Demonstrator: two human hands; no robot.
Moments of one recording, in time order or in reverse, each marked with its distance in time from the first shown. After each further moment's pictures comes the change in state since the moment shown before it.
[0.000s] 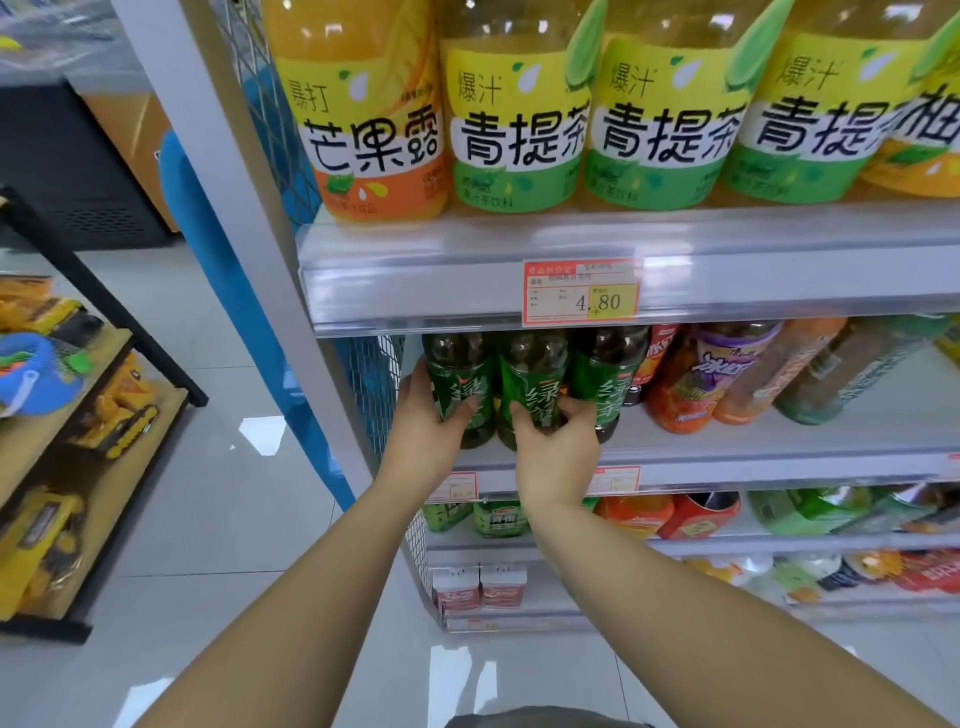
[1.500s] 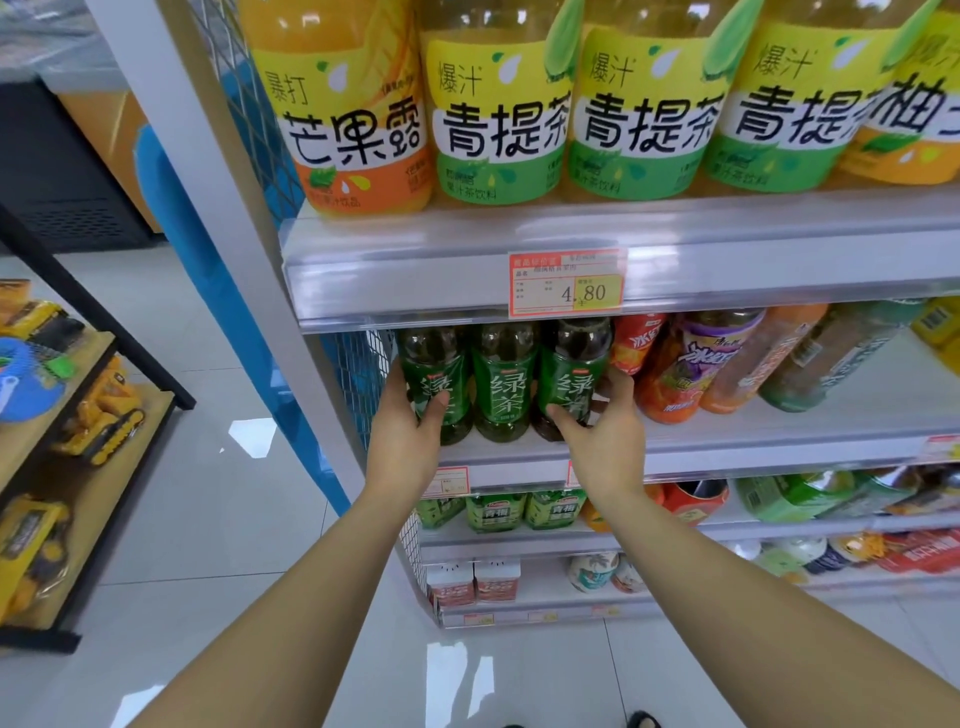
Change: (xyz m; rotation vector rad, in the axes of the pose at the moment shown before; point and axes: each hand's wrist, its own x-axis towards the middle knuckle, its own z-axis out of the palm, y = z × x) left_hand -0.012 -0.002 -0.003 -0.058 0.054 -0.050; right_hand 0.043 0.023 -0.048 -0.141 -0.127 -0.255
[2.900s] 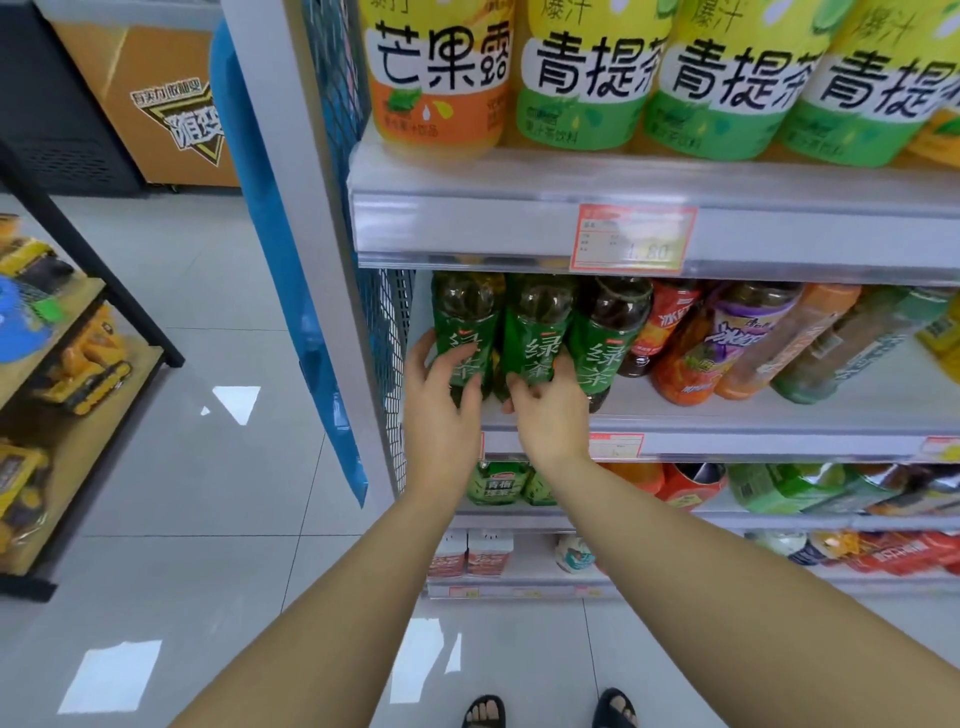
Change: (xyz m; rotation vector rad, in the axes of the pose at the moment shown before) left_hand -0.031 -0.003 0.007 -0.017 0.175 0.188; right_hand -0.030 -0.029 0.061 -0.012 -0.128 0.081
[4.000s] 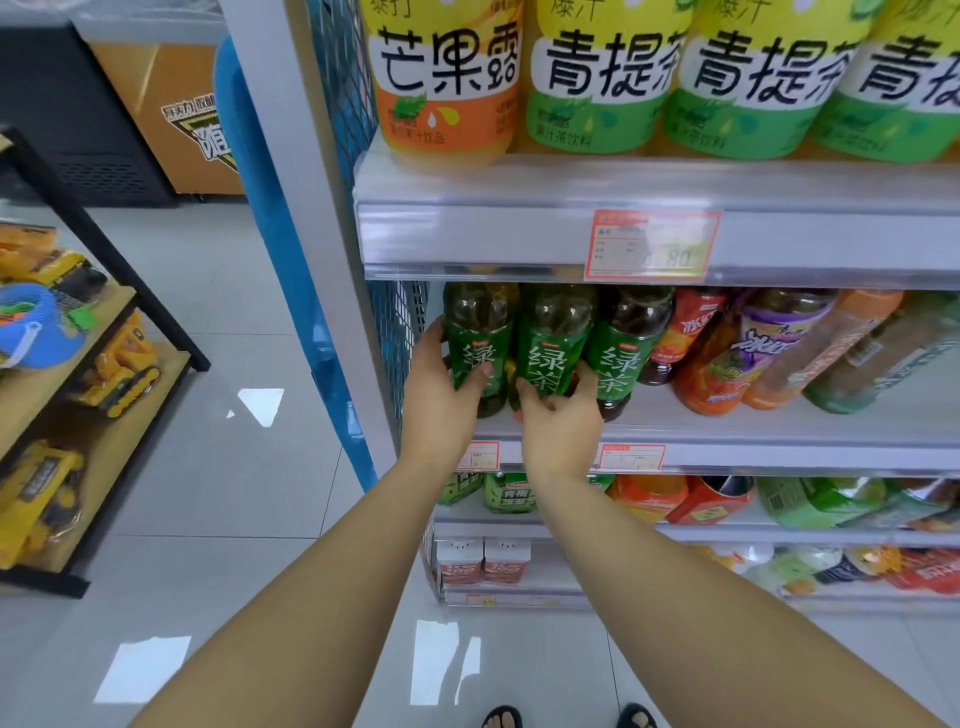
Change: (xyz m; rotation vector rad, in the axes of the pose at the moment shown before) left_hand 0.032 -0.006 -0.003 -0.104 -0.103 -0.173; right_hand 0.002 0.010 0.018 0.145 0.187 0.063
